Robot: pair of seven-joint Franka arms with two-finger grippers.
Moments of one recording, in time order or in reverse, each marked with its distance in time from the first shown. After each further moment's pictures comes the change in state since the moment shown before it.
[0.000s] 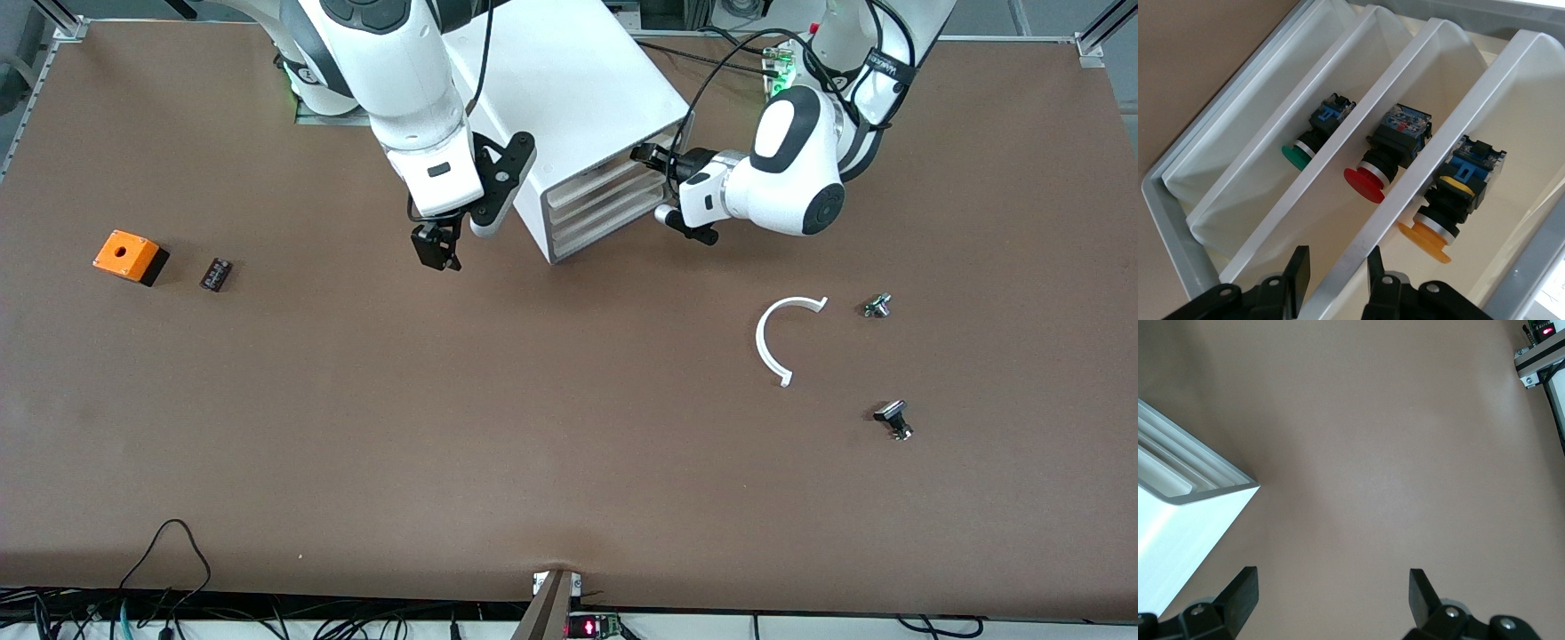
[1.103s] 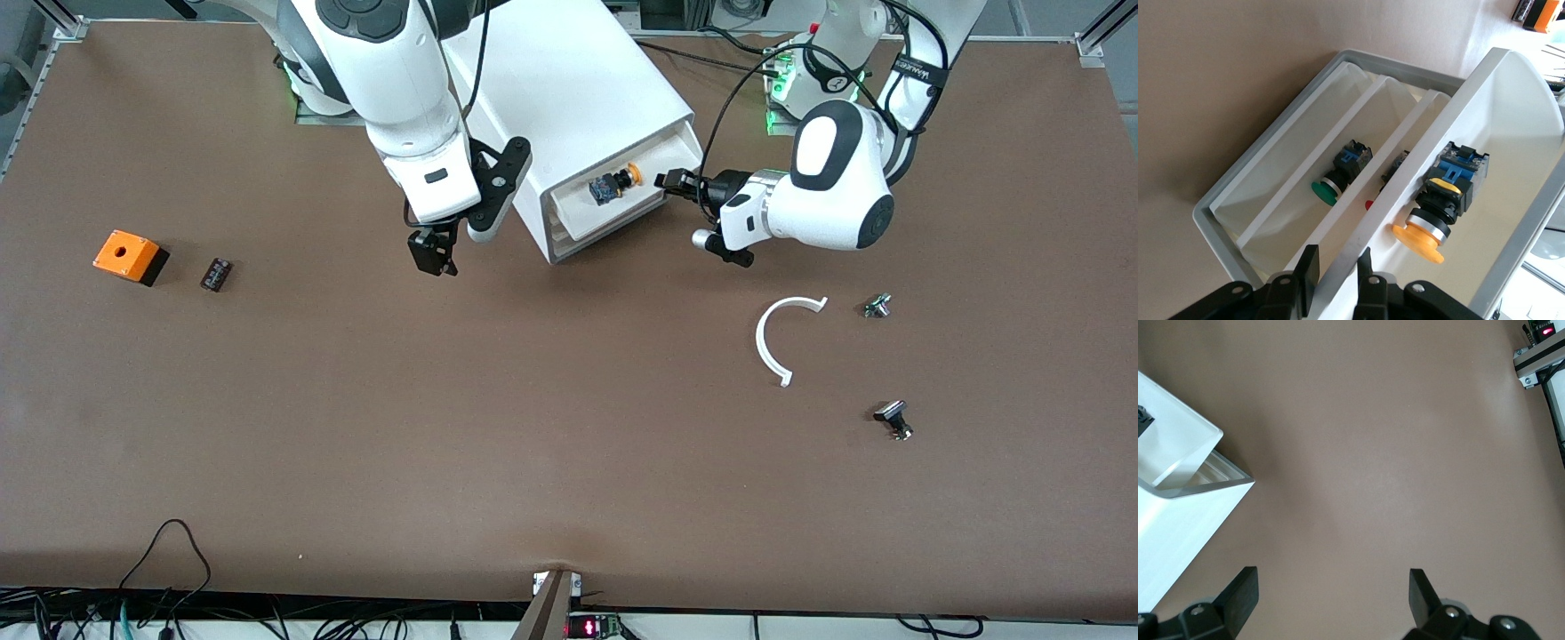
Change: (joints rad) left arm 0.023 -0.015 0.096 0.013 -0.011 0.018 0.053; right arm -0.002 0.006 -0.008 0.004 -0.005 0.000 -0.028
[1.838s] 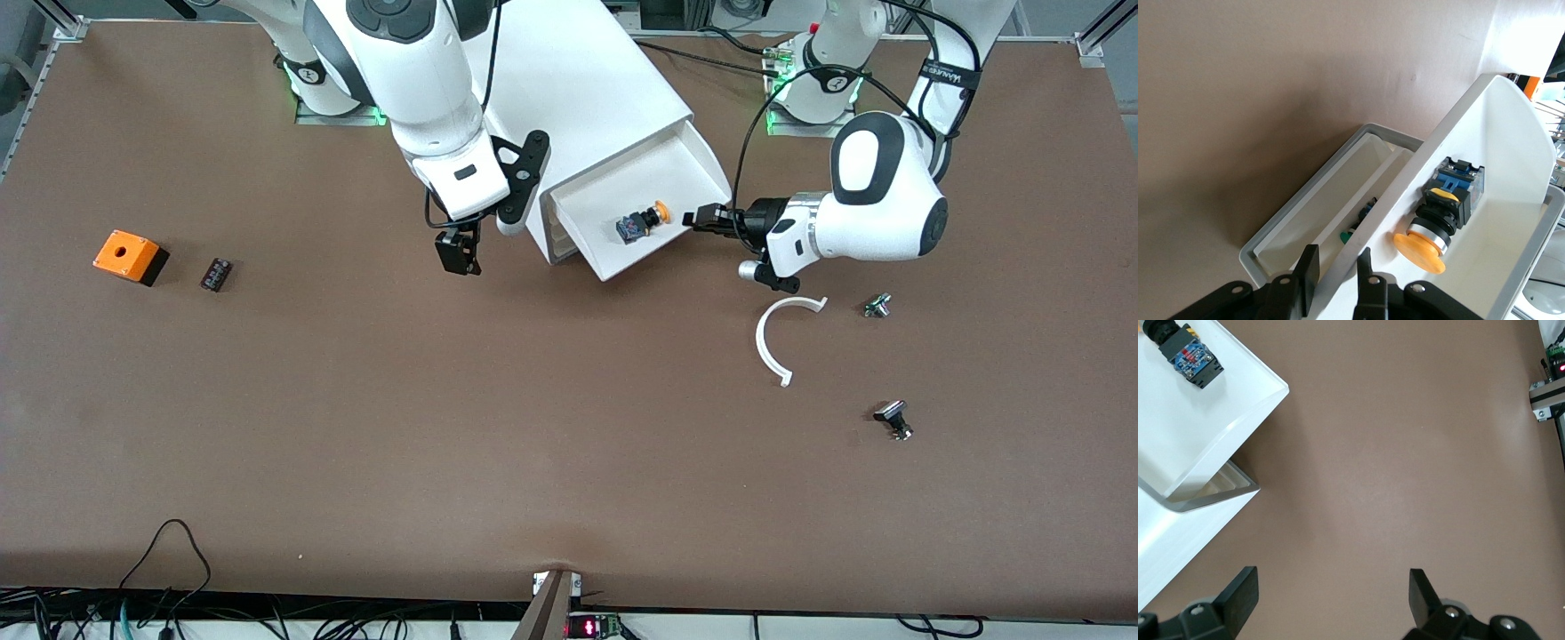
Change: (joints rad) left arm 0.002 -0.005 0.104 0.021 0.004 0.077 0.021; right arm 0.029 0.024 0.005 0.001 0.000 0.047 -0.070
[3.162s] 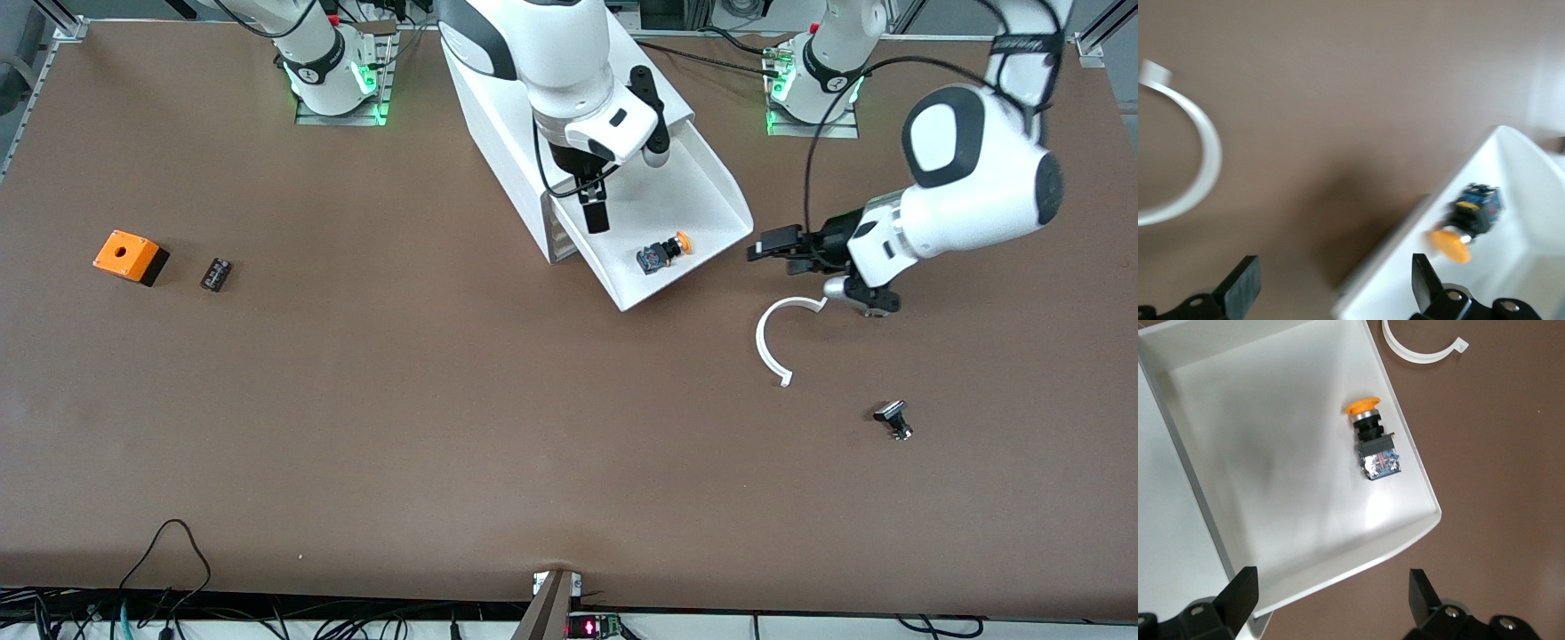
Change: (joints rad) left arm 0.065 -0.136 0.081 0.081 0.318 0.067 -0.047; right arm 0.184 0.227 0.057 0.307 0.010 -0.093 -0.251
